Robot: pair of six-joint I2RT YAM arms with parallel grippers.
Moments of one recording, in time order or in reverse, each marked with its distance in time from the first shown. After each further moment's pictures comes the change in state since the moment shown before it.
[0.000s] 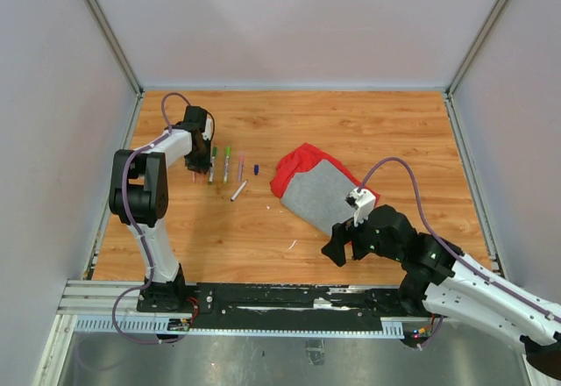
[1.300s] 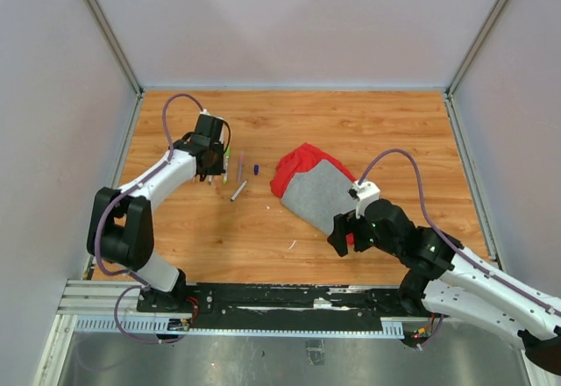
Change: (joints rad) left arm -0.225 -0.395 -0.224 0.060 -0.106 -0.145; right arm 0.000 0.055 0.102 -0.102 0.200 -0.006
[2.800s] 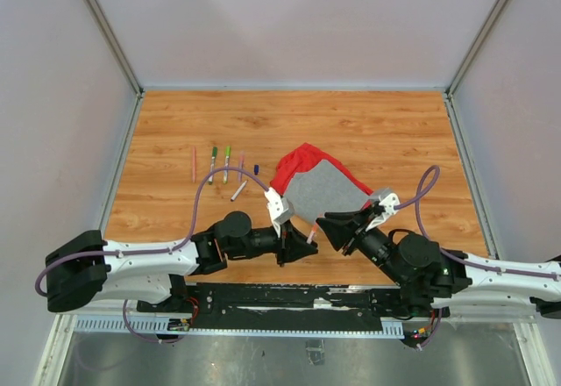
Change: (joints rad) left arm -0.860 -0.399 -0.652 1.113 0.473 -0.190; right arm 0.544 -0.139 -0.110 0.673 0.502 -0.076
